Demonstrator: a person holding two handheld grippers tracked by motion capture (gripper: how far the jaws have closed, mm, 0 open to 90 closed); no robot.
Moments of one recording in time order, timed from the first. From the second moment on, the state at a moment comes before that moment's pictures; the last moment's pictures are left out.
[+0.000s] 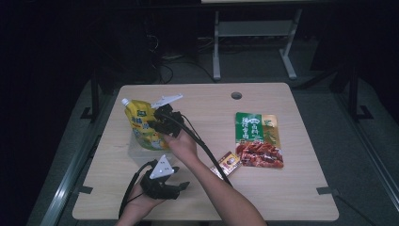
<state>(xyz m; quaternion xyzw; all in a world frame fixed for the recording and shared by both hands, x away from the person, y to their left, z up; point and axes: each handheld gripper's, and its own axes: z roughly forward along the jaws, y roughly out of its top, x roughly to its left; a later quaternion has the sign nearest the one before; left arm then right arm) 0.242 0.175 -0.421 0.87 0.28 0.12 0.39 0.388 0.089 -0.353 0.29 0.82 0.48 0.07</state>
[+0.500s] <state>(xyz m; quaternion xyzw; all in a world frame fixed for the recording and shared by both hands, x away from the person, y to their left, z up) 0.242 0.174 -0.422 0.87 0.28 0.12 0.39 0.391 0.081 -0.364 0.29 0.82 0.49 0.06</state>
